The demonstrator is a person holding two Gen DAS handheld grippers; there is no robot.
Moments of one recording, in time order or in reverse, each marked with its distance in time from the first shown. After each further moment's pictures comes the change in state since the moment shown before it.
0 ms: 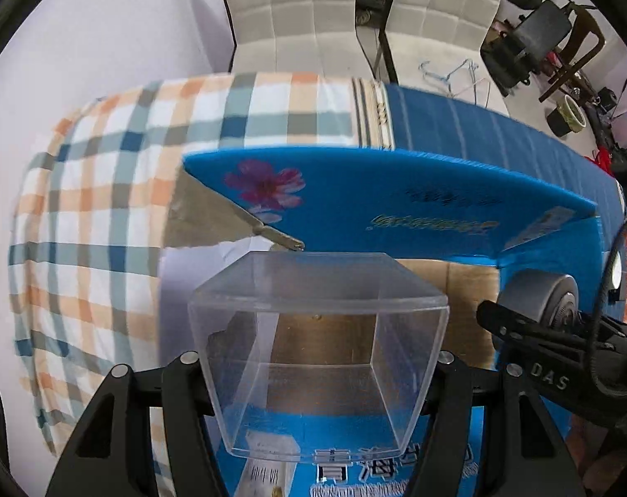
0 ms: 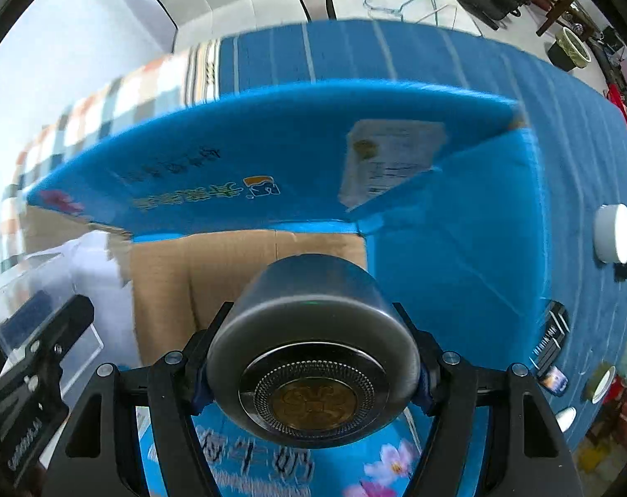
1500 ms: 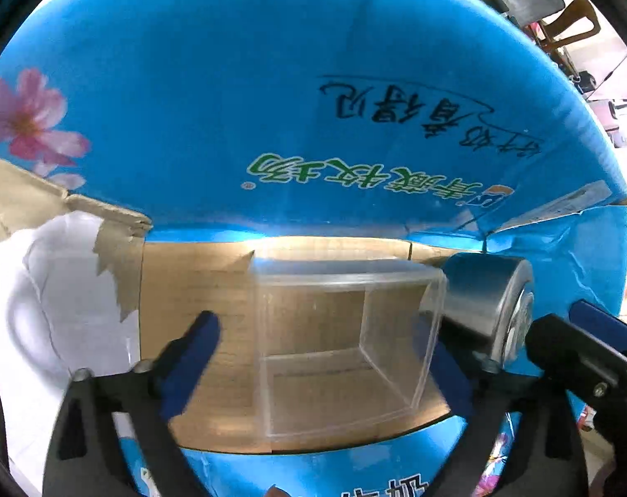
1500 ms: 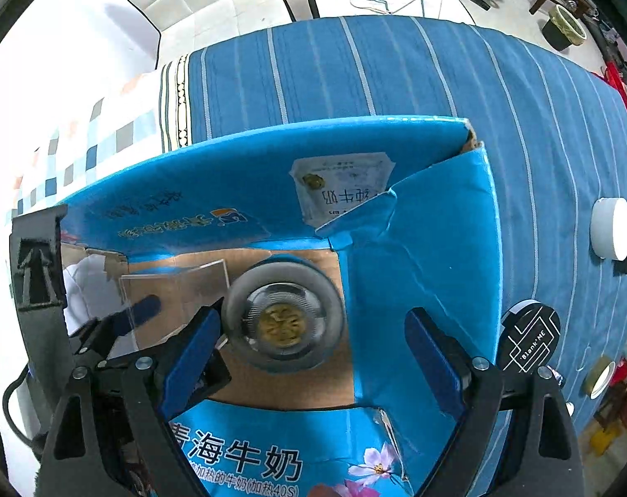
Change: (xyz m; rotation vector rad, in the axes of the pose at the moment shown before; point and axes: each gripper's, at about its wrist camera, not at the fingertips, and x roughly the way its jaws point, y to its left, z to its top) left arm 0.067 -0.034 0.022 -0.013 0.220 -0.214; right arm -0.011 -0.034 0.024 0.074 0.069 0.005
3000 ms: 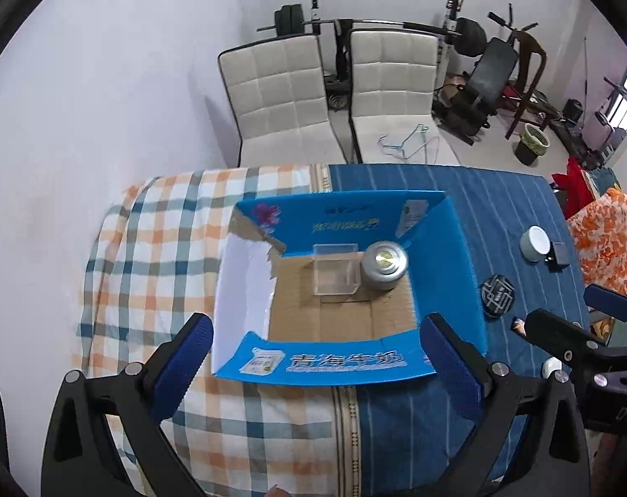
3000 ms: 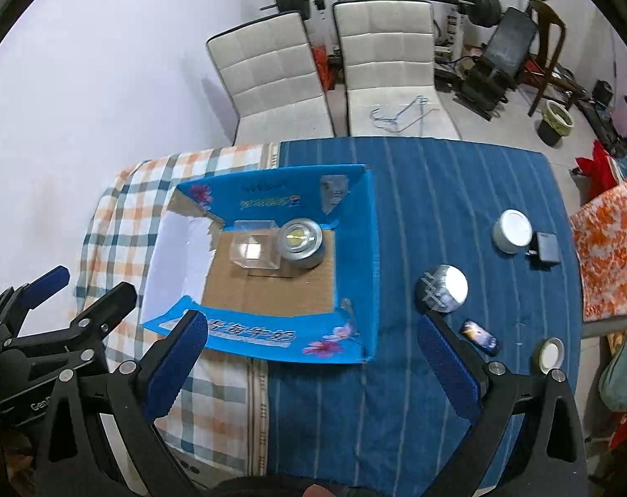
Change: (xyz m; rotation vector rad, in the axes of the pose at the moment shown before) left arm -0.222 -0.085 -0.204 0.135 -0.543 0.274; right arm -0.217 -0.042 -0.218 -0.177 -0.435 0.112
